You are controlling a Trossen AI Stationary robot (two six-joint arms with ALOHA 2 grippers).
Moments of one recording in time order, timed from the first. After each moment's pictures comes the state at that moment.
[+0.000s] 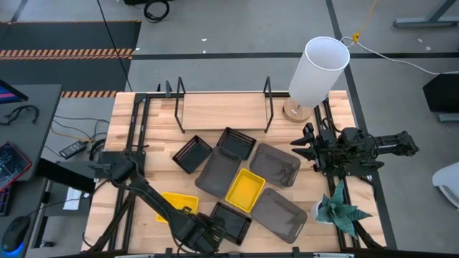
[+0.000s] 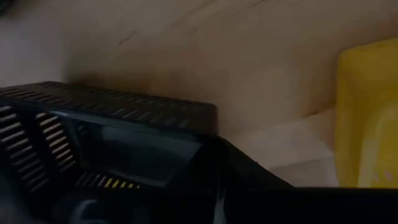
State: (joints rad) left arm -0.71 2.12 1.69 -0.97 -0.36 1.34; right arm 0.08 0.10 0.12 0.14 0.03 0.16
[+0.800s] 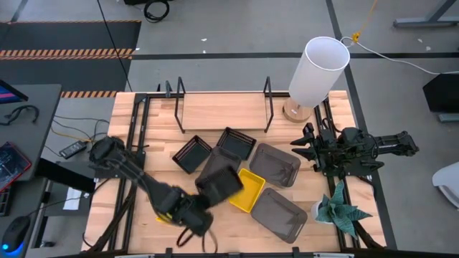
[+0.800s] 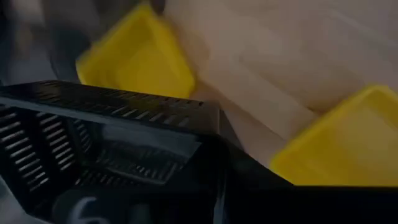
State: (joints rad) left arm -0.62 1.84 1.69 -1.13 -0.38 0.43; right arm 0.08 0.10 0.12 0.14 0.03 0.16
